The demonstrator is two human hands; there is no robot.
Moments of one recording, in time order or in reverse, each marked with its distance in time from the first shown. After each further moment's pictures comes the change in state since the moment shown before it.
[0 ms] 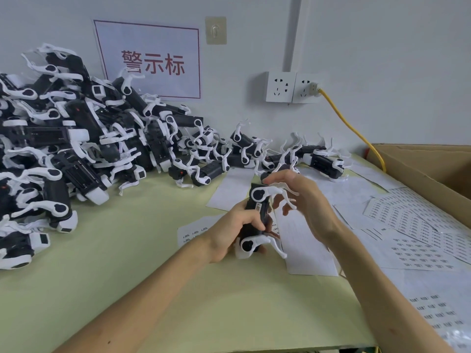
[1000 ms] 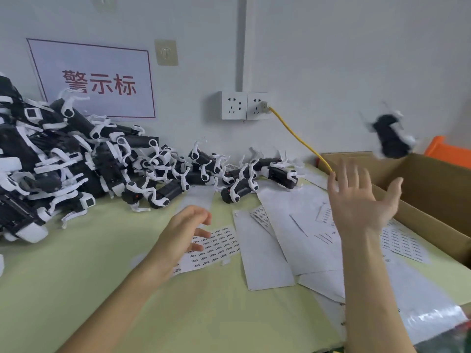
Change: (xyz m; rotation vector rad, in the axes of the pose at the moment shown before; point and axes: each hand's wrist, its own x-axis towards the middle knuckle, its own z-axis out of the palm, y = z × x) left_hand 0.003 0.013 -0.006 0.350 0.407 0.098; right_hand -0.026 0.011 -0.135 1.274 0.697 -0.323
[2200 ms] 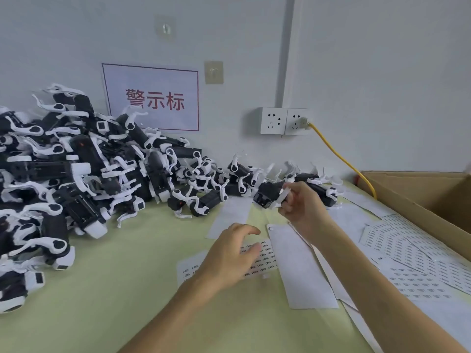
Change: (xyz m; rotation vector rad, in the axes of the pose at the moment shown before) left_hand 0.003 -0.017 0.002 0.578 -0.057 0.273; right_hand -0.003 0.142 0.041 -0.842 -0.199 0.468
